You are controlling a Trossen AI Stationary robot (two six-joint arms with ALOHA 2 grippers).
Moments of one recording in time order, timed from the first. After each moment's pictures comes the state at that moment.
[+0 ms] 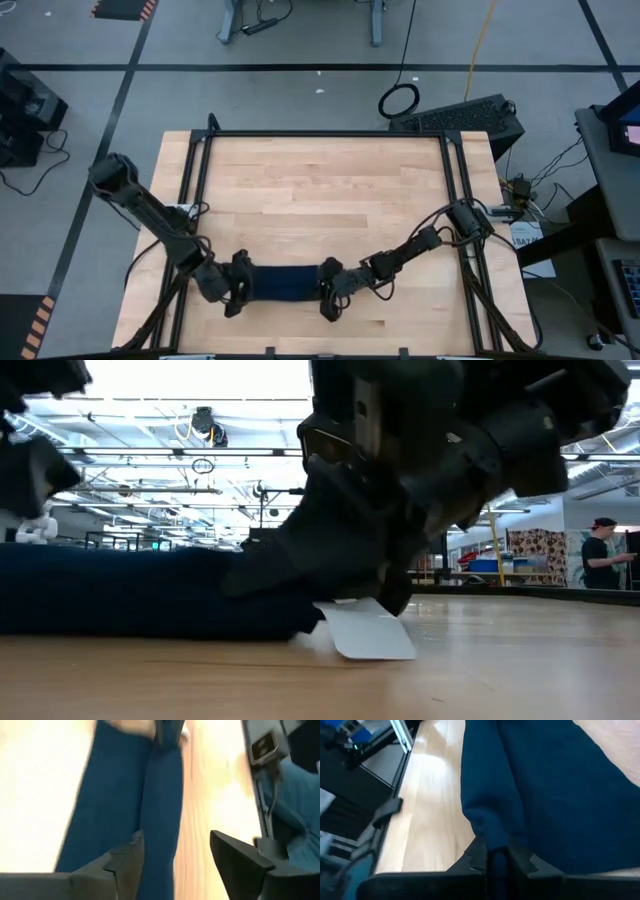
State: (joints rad) left arm -0.79 1.31 0.56 -0.04 -0.31 -0.85; right arm 0.43 2.16 1.08 0.51 0.13 0.75
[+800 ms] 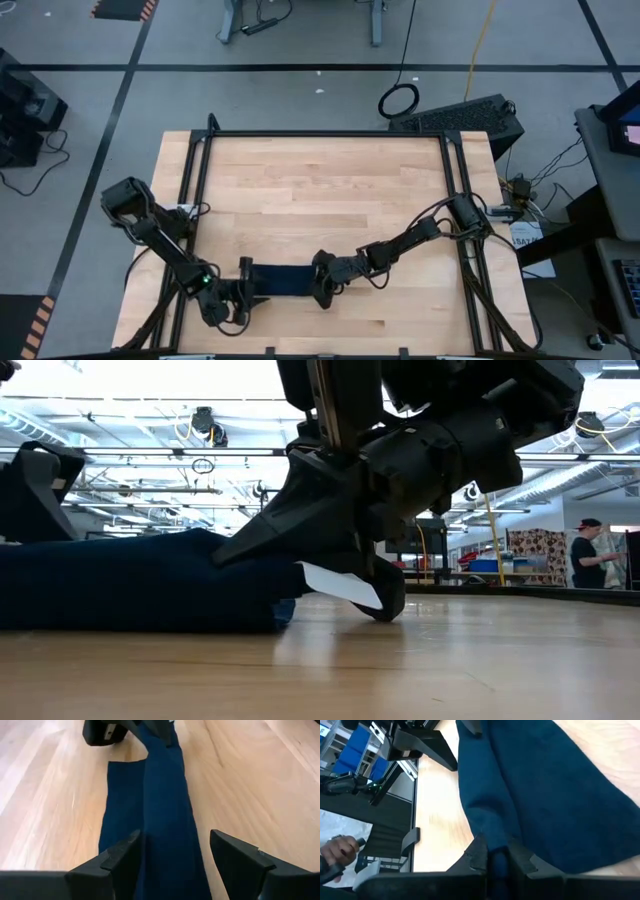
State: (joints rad) left arm -0.92 1.63 0.56 0.20 -0.72 -0.44; right arm 0.35 2.16 1.08 0.48 0.00 0.99
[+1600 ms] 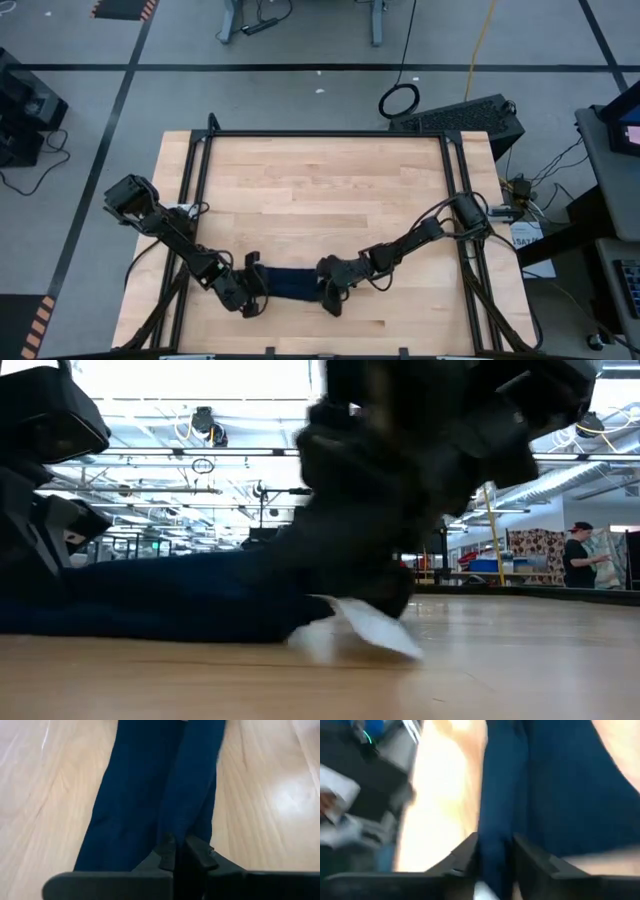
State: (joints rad) left arm -0.76 1.63 0.56 0.17 -0.43 -0.72; right arm 0.36 2.10 1.07 0.42 -0.04 0.77
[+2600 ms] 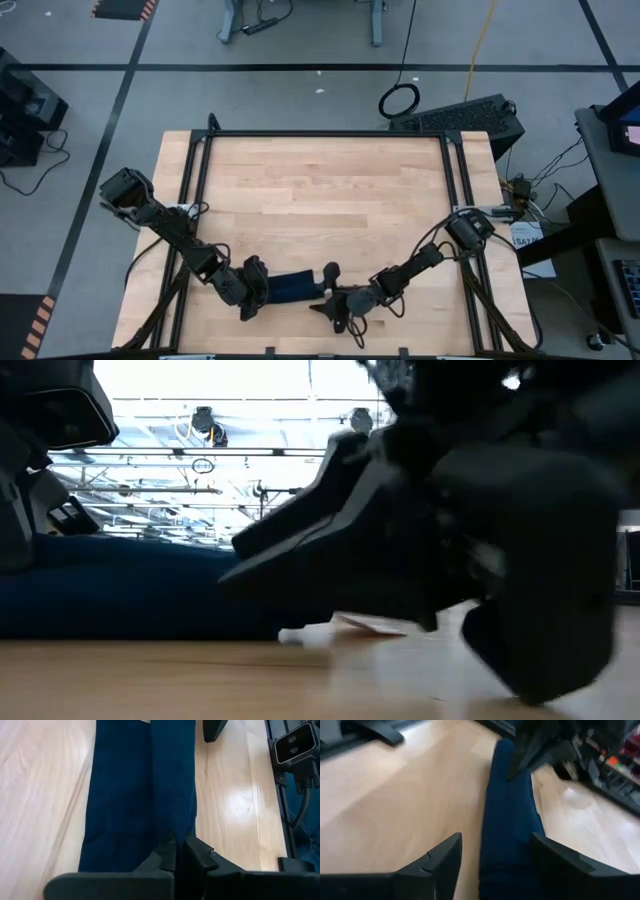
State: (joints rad) left arm -0.72 1.55 0.56 0.20 -0.26 -0.87; right arm 0.55 2.21 1.08 0.76 0.49 -0.25
